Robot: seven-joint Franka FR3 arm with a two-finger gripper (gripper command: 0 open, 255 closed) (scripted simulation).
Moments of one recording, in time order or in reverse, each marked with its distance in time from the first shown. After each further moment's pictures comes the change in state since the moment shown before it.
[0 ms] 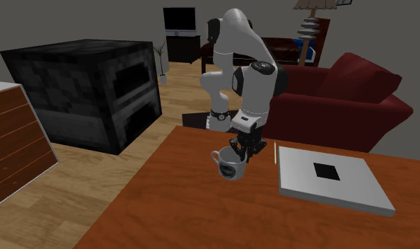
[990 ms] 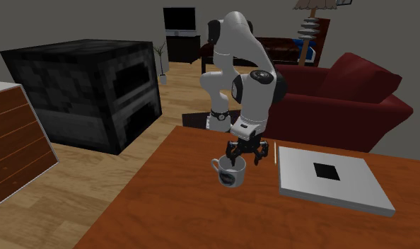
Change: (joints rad) arm -0.001 0.029 0.000 -0.027 0.000 0.057 0.001
